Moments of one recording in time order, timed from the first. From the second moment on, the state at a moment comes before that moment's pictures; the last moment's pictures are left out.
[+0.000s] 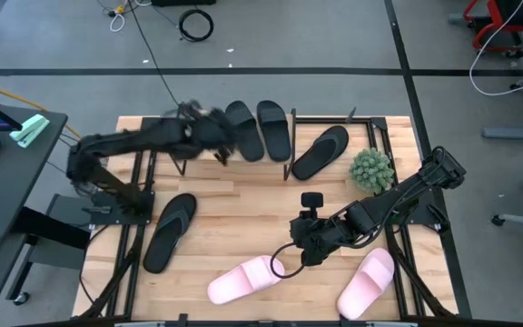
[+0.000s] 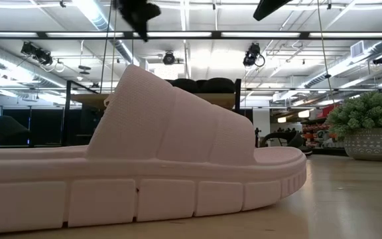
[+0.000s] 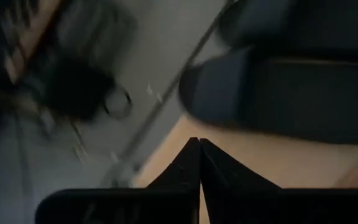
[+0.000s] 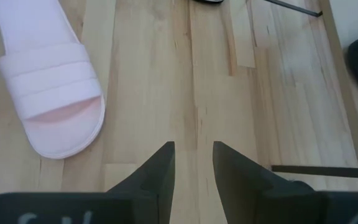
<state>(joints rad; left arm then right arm) 0.15 1.51 1.61 -1.14 -0.83 -0.20 0.50 1.60 1.40 -0.84 0.52 0.32</state>
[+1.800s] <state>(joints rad) 0.58 1.49 1.07 -0.22 -0.24 -0.18 0.50 1.60 1.40 -0.83 0.55 0.34</state>
